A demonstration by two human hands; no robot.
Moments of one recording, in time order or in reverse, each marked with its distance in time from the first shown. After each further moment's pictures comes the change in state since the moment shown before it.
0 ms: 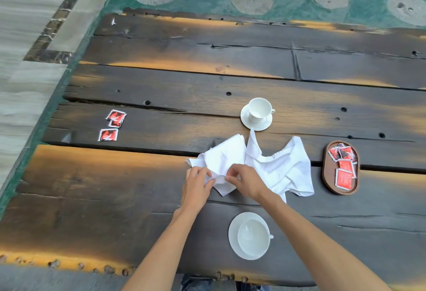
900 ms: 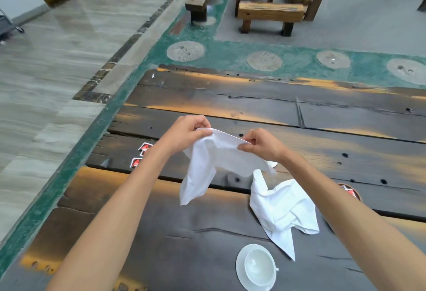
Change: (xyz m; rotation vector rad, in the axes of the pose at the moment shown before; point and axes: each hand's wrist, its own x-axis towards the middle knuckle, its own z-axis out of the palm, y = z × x) left_hand 0.043 0.136 -0.276 -0.144 -0.032 0.360; right_hand 0.018 -0.142 -0.173 -0.134 0.049 -0.312
